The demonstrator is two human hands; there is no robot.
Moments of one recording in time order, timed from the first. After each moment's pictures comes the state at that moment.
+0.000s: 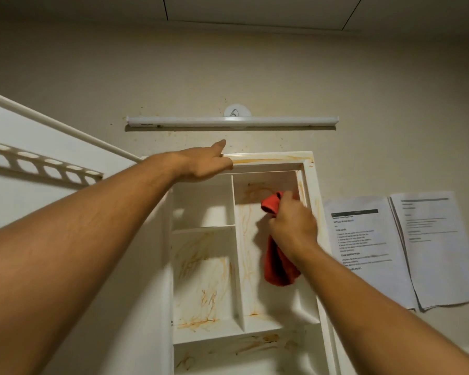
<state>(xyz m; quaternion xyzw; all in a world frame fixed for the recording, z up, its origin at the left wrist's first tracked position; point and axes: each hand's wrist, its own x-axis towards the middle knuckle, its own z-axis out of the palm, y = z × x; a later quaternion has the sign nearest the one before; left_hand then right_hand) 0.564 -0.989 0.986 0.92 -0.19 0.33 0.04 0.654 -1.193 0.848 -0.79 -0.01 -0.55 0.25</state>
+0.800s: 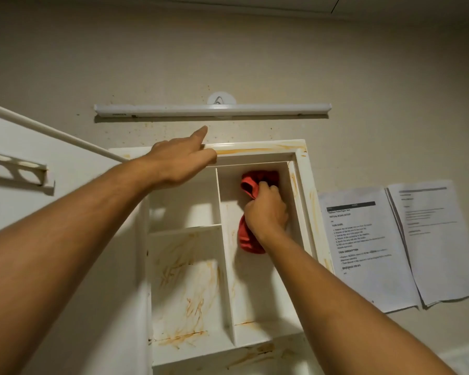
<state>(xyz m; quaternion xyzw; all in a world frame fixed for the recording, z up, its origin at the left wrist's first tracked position) 0.579 -0.993 0.967 0.88 -0.21 0.42 0.06 0.721 -1.171 0.869 -0.76 0.01 -0.54 0.35</state>
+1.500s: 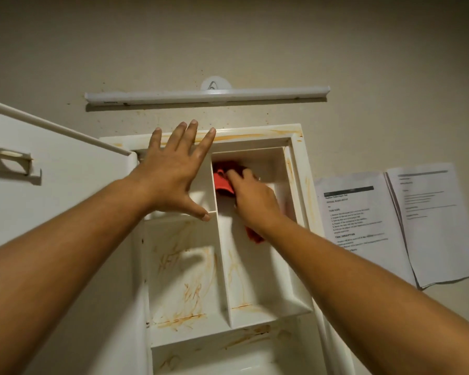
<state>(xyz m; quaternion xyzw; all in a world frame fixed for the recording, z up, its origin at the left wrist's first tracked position) 0.622 -0.979 0.937 0.82 -0.16 0.49 -0.25 0.721 -1.172 0.868 -0.79 -0.17 -0.57 0.15</state>
